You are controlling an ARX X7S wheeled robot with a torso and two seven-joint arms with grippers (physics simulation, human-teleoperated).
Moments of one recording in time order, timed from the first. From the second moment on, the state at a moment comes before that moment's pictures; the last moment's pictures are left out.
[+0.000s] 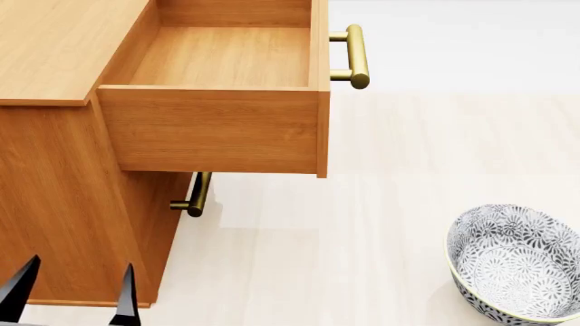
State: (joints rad) left arm -0.02 -0.27 0.26 0.40 -0.18 -0.20 -0.29; right arm -0.33 0.44 0.50 -0.10 0.48 -0.10 -0.29
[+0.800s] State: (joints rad) left arm -0.02 -0.28 0.27 0.39 -0.18 -0.19 -0.31; right arm -0.35 0.42 0.47 -0.07 0.50 -0.10 -0.33
